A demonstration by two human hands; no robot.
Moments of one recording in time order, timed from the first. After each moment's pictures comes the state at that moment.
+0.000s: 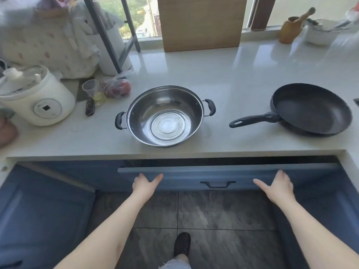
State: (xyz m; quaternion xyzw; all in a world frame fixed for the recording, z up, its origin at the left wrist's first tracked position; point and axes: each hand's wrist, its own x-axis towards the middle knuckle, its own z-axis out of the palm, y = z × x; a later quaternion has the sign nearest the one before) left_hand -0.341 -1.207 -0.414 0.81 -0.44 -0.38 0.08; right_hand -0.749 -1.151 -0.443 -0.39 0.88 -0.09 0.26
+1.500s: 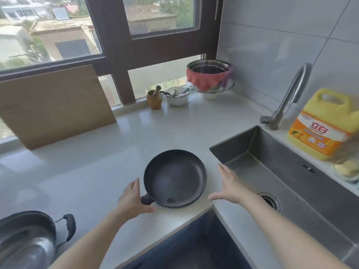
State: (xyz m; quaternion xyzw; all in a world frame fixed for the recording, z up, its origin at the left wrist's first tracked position) left_hand -0.735 -1.387 -0.312 0.50 -0.82 -0.27 -0.08; right_hand -1.033 -1.210 -0.294 -0.48 0.83 -0.14 0.25
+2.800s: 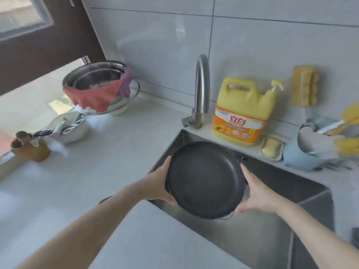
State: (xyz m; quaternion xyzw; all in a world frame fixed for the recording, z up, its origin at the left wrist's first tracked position) left_hand -1.147 -1.394 -0.277 0.02 -0.89 -0.40 -0.20; right_hand -1.243 -1.067 -0.303 -0.18 0.88 -0.30 0.32
